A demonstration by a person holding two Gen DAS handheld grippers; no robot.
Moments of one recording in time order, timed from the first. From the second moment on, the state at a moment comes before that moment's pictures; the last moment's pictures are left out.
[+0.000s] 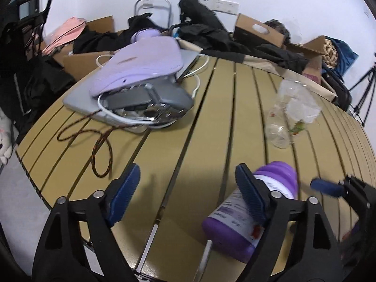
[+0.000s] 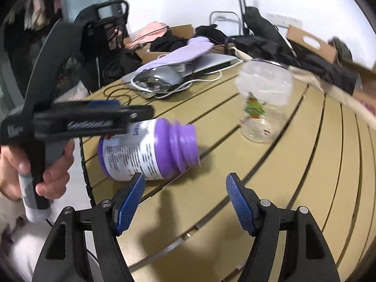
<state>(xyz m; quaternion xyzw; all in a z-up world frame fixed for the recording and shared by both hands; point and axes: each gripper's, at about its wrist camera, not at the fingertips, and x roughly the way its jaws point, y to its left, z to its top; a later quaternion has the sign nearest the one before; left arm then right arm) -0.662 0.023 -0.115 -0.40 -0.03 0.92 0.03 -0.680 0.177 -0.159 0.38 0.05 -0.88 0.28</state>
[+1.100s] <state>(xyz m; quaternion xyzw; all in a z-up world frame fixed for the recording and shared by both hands) -0.643 0.051 -0.081 -0.24 -0.02 0.95 0.21 -0.735 0.224 -0.099 0.38 -0.25 -0.79 0.41</state>
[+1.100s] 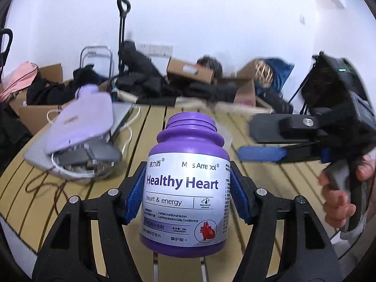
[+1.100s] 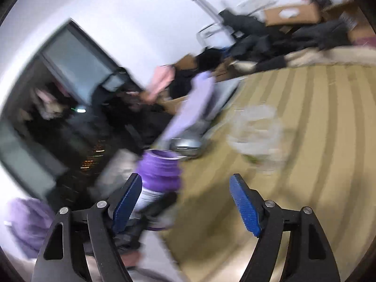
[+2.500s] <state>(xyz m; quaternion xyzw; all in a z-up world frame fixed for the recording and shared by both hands) -0.762 0.088 -0.097 -0.25 0.05 0.95 0.20 -0.837 0.123 -0.080 0.30 0.10 -0.86 0.41</state>
